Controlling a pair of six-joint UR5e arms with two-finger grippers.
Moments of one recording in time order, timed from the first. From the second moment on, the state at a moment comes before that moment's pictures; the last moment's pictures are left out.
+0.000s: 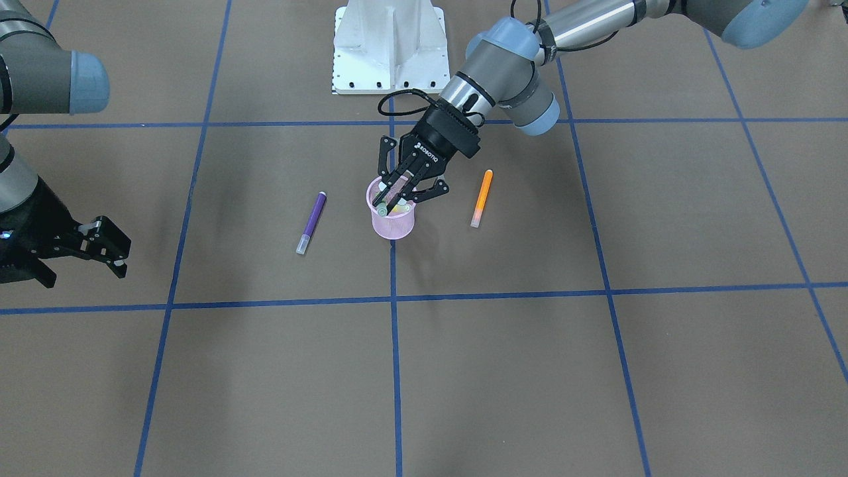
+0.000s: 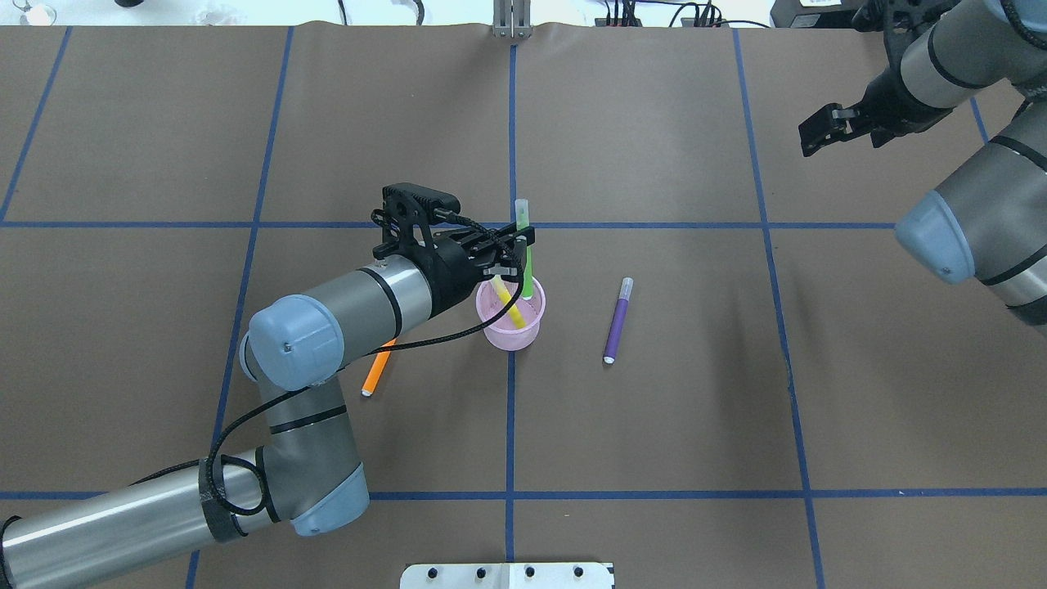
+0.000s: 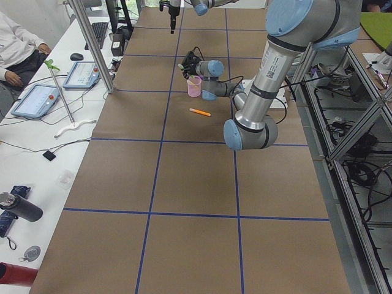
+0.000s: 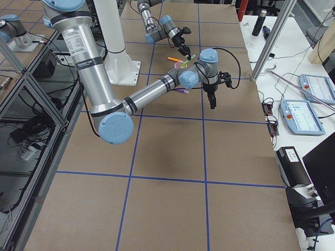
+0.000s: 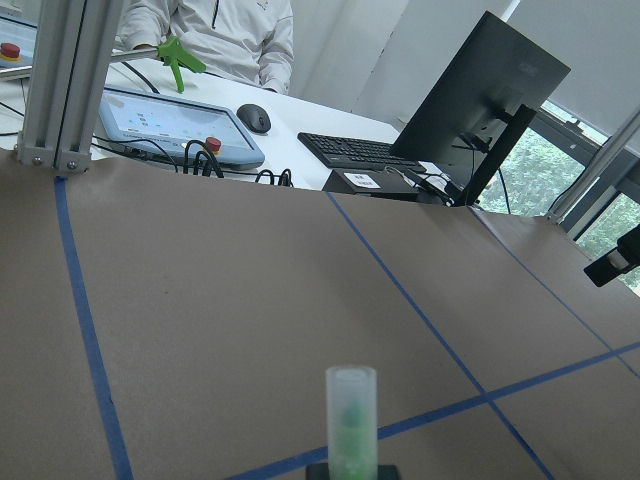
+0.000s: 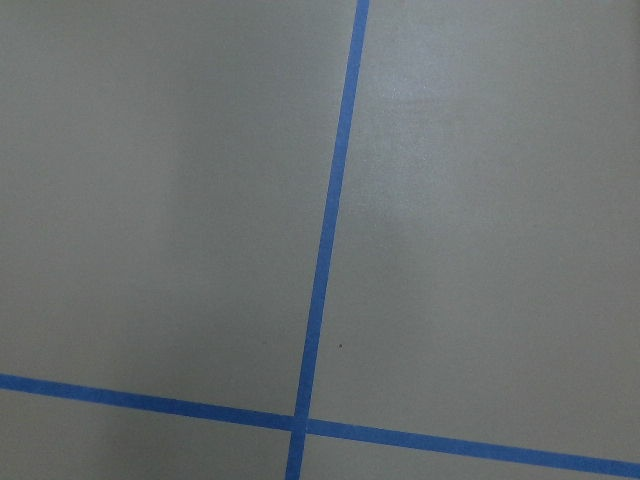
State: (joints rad) left arm -0.41 -2.18 -1.50 -2.73 -1.33 -0.99; right arm 1.06 -1.22 1.75 -1.45 2.07 0.65
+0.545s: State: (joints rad) left arm -0.38 -2.18 -1.50 -2.75 -1.32 -1.00; right arm 1.05 -1.21 1.77 -1.45 2.06 0.64
